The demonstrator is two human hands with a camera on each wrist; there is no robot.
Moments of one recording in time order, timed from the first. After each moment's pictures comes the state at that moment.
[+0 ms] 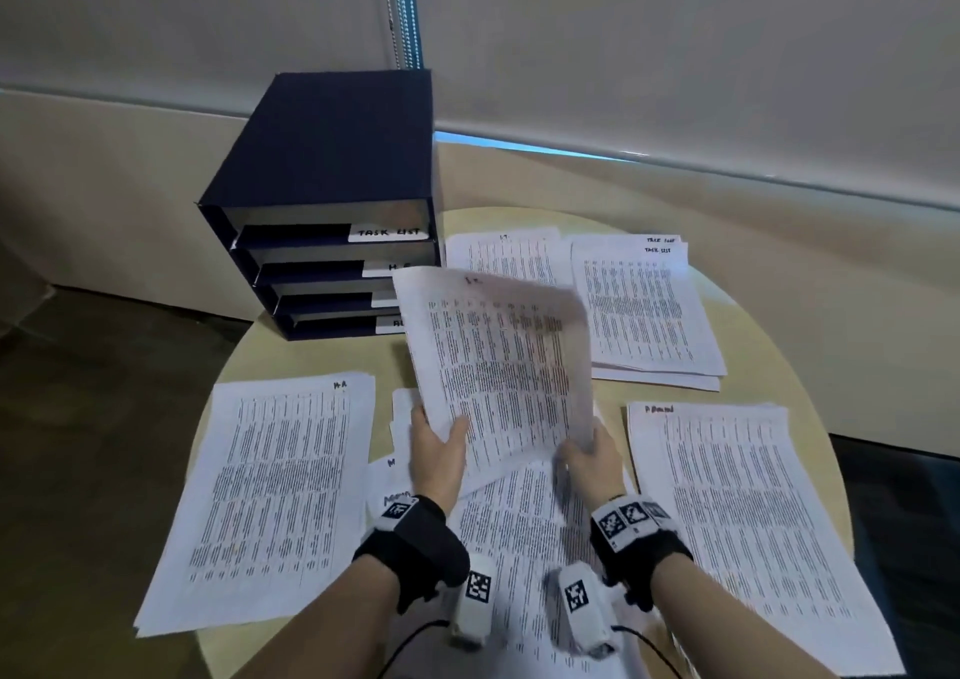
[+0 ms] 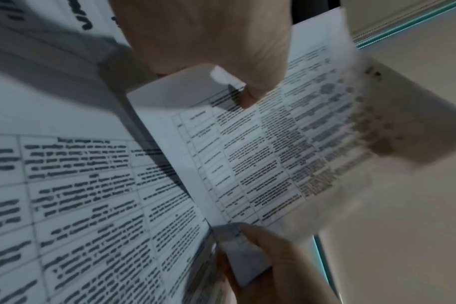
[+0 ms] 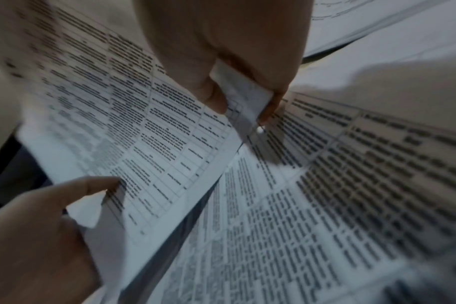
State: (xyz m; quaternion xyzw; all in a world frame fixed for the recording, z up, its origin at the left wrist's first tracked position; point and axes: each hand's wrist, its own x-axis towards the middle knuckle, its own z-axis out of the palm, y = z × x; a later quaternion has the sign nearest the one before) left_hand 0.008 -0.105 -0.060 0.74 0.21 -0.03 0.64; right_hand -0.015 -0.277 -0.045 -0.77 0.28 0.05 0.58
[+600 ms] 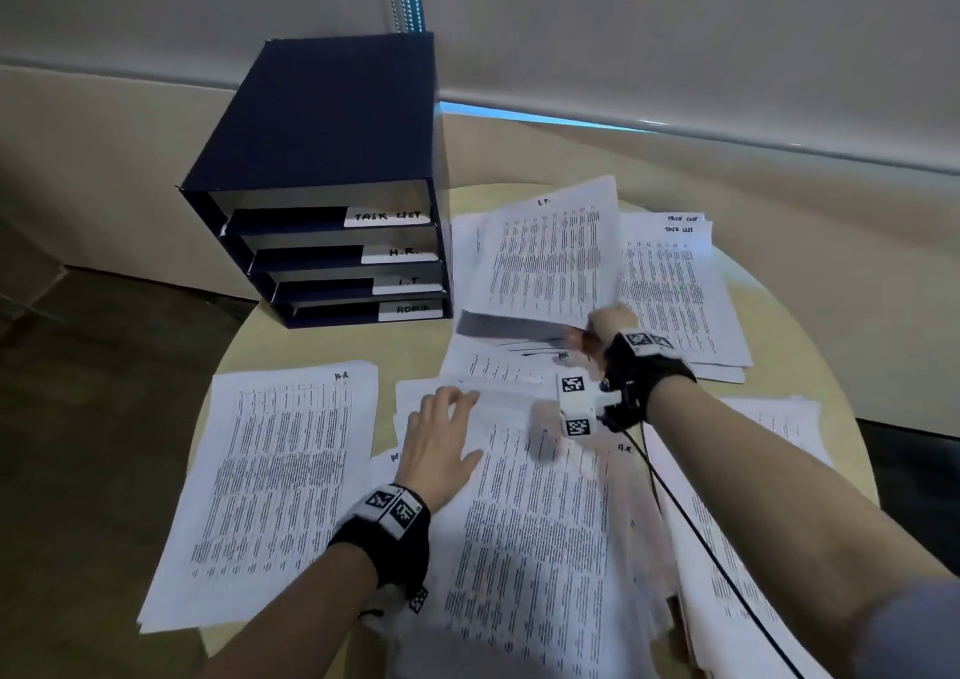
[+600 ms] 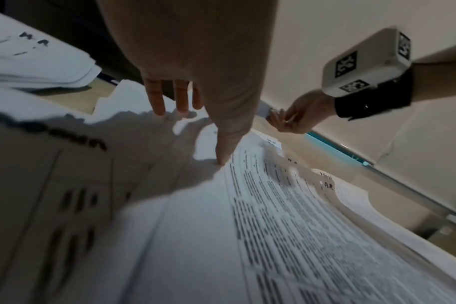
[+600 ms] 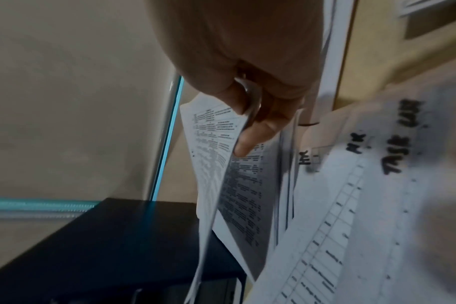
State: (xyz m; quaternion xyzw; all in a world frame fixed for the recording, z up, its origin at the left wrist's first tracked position) left_hand 0.025 -0.075 -0.075 0.98 -0.15 -0.04 0.14; right_hand 0.148 -0.321 -0.025 -0.65 0.32 0.10 0.68
